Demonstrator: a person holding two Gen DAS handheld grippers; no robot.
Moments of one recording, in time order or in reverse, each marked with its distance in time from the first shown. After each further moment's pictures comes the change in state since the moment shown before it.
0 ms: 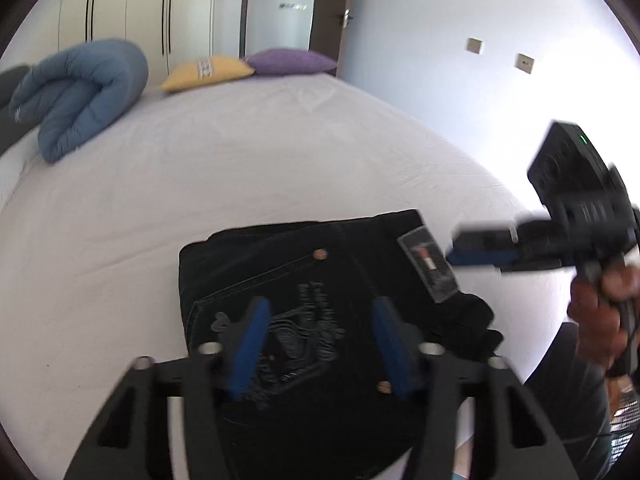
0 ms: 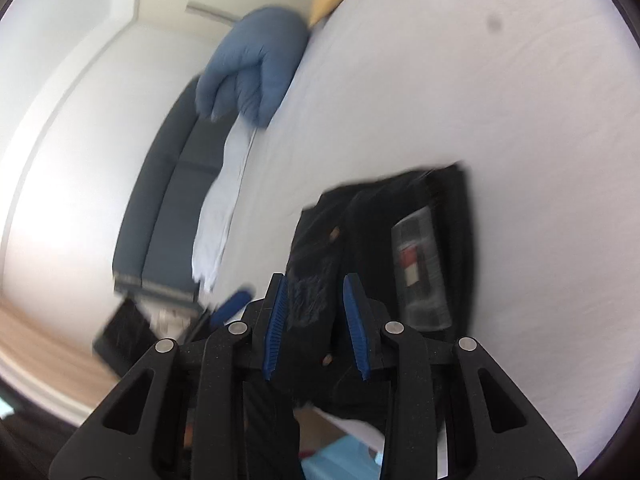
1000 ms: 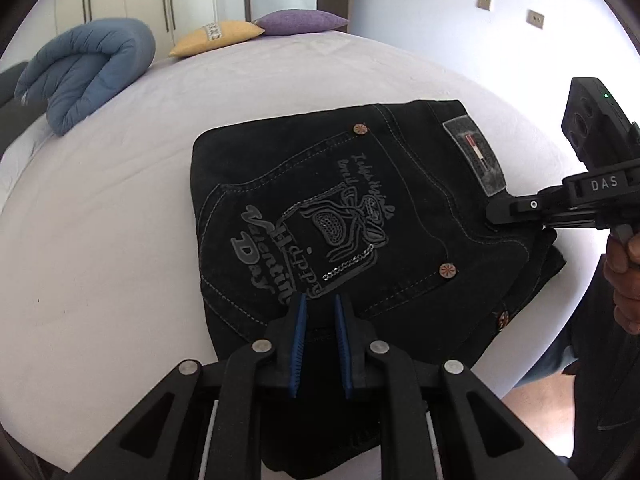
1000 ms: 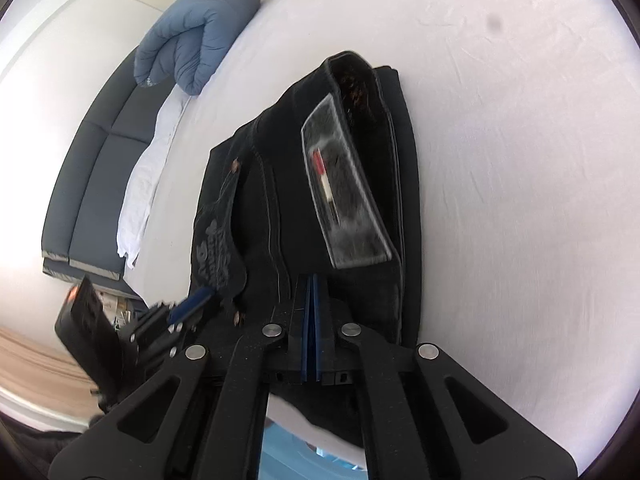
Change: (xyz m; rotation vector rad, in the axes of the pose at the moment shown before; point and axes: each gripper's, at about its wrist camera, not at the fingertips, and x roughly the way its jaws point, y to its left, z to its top) left arm 0.028 -0.005 -0.098 0.068 0.088 0.101; right arm 0.032 -0.026 -0.055 -0.016 0.023 -0.266
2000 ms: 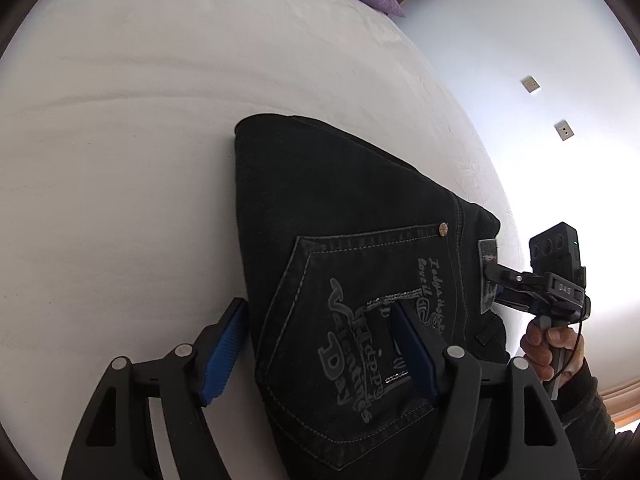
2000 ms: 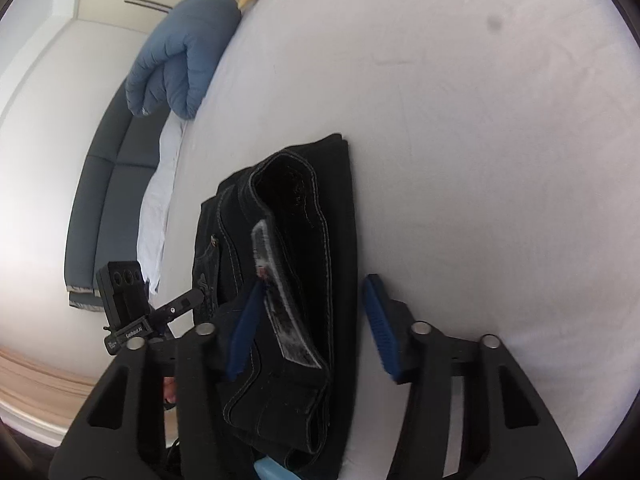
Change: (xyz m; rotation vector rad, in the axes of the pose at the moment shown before) left arm 0.053 0.116 0.052 -0.435 0.203 -0.400; right arm -0.007 -0.053 0.070 0.124 0.054 0.083
